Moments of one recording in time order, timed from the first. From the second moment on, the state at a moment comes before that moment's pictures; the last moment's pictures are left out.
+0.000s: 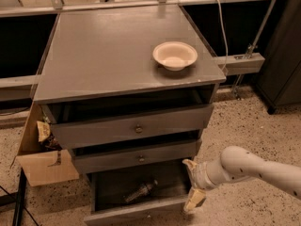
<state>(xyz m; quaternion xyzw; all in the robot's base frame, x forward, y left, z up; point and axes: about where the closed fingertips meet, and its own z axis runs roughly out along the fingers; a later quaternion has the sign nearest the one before) 0.458 -0.140 0.441 -0.64 0.70 0.19 0.24</state>
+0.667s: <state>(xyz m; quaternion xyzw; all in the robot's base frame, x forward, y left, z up) 0.493 -0.116 0.379 -0.65 0.68 0.22 0.25</state>
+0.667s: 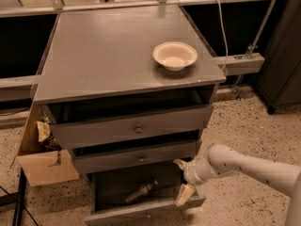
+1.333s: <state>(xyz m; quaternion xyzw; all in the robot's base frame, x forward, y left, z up) 0.515 -0.076 0.304 -0.65 0.67 0.27 0.23</state>
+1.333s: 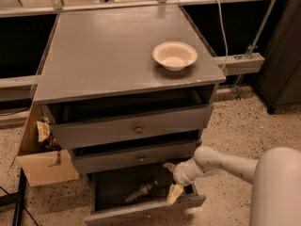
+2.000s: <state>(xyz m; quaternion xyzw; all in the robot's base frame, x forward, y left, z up) 0.519 -0.074 0.276 -0.65 0.67 0.28 0.24</state>
